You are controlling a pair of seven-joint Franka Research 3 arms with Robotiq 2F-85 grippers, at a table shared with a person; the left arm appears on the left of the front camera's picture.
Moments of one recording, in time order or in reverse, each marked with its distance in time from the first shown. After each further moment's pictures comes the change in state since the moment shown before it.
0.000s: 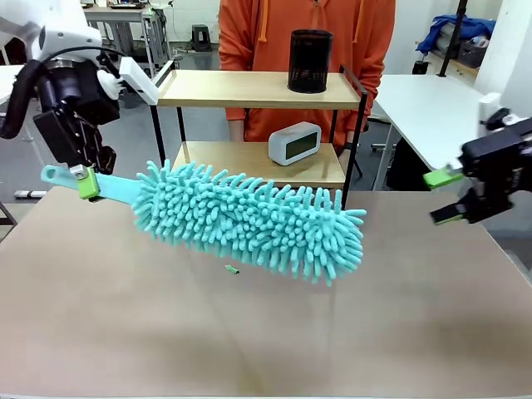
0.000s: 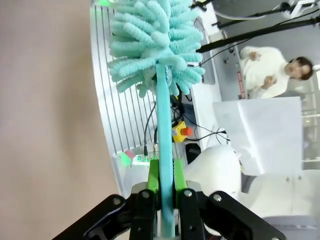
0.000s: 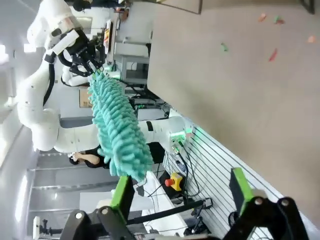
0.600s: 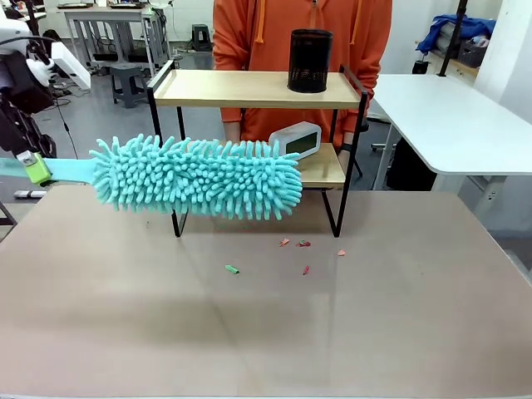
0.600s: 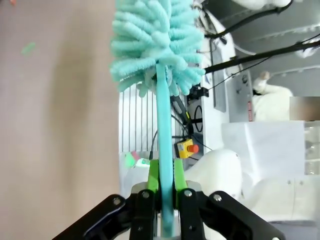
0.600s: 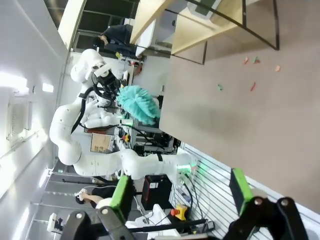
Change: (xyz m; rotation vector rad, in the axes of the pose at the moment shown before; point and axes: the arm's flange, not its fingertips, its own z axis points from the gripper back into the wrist) left arm -0.097 -0.019 0.044 0.110 -0.200 0.142; right arm -0.078 0.003 0.137 0.021 -0.314 -0.001
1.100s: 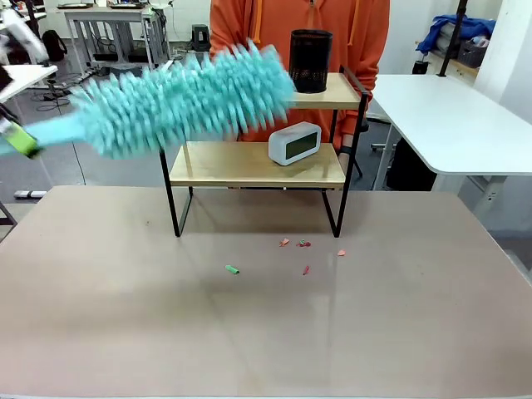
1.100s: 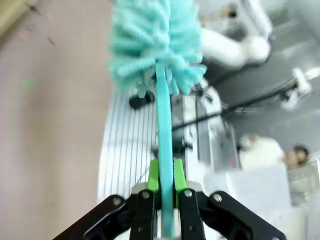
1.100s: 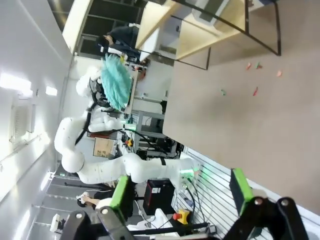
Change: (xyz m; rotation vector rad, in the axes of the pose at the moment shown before) left arm -0.026 -0.032 0.009 -0.038 -0.283 0.038; right arm -0.003 0.003 0.010 0.015 -0.038 0.003
